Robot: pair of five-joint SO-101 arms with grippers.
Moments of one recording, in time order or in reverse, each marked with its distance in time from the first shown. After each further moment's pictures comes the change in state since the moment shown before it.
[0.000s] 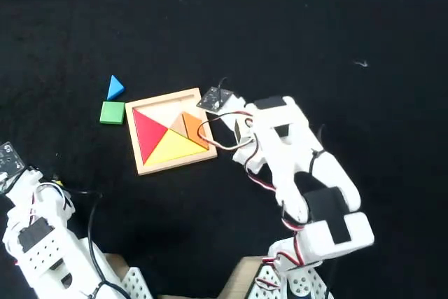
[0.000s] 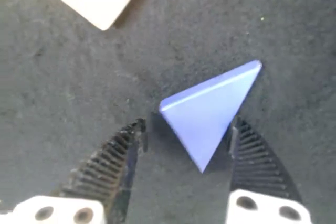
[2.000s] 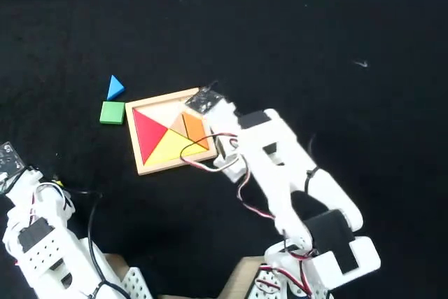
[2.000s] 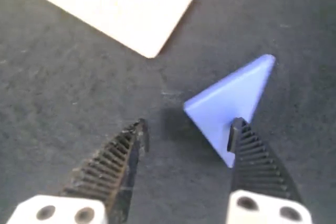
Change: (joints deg) left arm 0.0 0.0 0.0 0.0 0.0; right arm -8.4 -9.1 6.9 -2.6 -18.6
